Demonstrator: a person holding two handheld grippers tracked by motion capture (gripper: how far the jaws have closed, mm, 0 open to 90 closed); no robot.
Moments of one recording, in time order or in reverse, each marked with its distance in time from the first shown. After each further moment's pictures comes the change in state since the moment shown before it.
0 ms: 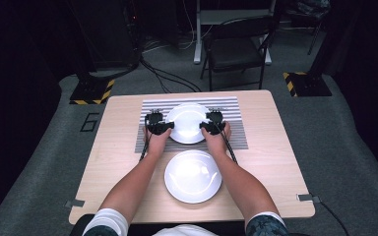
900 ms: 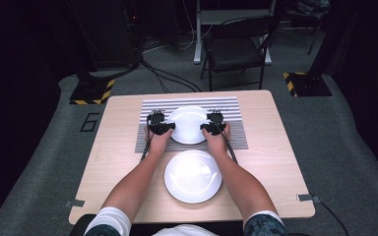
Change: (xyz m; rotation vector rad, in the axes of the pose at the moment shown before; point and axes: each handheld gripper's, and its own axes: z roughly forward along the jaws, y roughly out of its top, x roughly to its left) left arm 0.000 -0.002 0.011 0.036 0.003 -0.008; right arm -0.006 -0.003 0.013 0.049 -0.003 0.011
